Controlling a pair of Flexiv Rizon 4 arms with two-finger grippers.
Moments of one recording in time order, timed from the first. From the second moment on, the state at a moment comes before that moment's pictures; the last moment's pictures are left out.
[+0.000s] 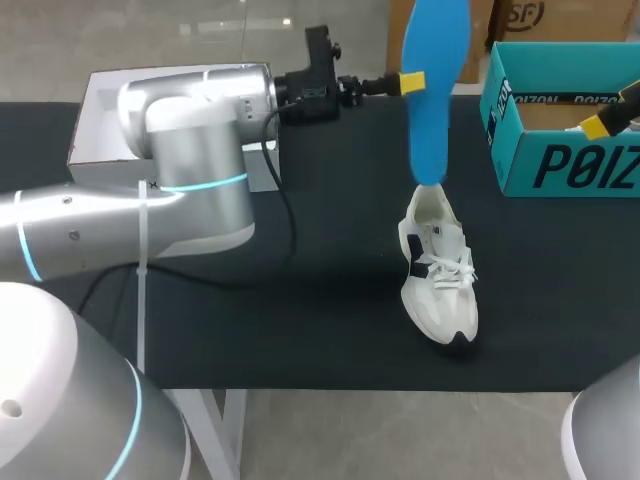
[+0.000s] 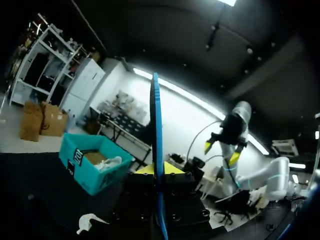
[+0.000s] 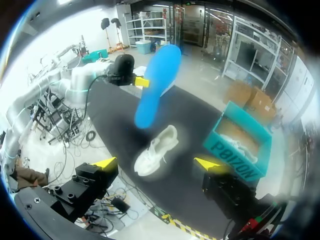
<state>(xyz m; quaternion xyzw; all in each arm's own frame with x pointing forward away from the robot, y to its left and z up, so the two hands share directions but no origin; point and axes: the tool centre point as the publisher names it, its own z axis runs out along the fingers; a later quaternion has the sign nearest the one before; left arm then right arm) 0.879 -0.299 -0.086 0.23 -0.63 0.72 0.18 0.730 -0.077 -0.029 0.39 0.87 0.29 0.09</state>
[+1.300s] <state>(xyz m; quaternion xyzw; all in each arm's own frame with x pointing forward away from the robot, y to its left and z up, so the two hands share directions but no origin) 0.877 -0.277 -0.091 0.21 -0.51 0.70 0.46 0.730 -0.077 -0.030 0.38 0.87 0.29 0.09</state>
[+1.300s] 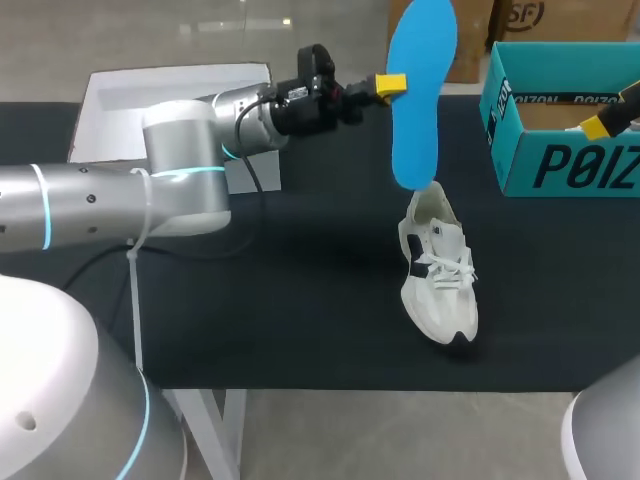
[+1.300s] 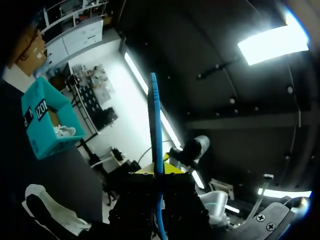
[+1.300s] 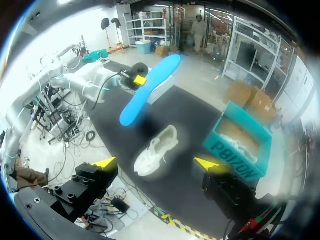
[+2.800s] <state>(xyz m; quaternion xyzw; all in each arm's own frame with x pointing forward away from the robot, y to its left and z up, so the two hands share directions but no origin) 0.817 -0.256 -0.080 0.20 -0.56 0.75 0.31 0.730 -0.077 -0.029 0.38 0.87 0.29 0.09</state>
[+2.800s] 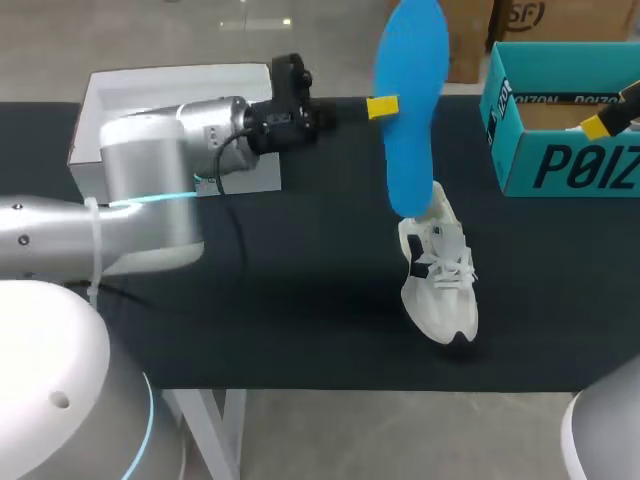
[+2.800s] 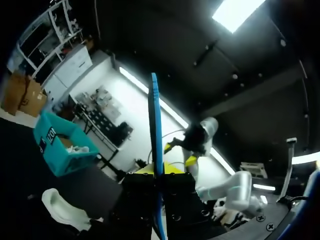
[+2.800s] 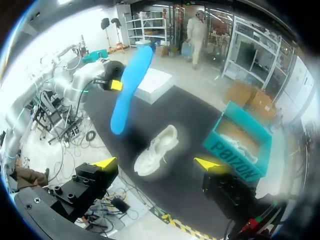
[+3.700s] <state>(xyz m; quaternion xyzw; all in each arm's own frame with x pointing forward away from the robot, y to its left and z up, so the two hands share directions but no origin) 0.851 -0.262 -0.079 0.29 -0.50 0.69 0.43 0.735 -0.080 -0.028 0.38 0.87 0.28 0.12</state>
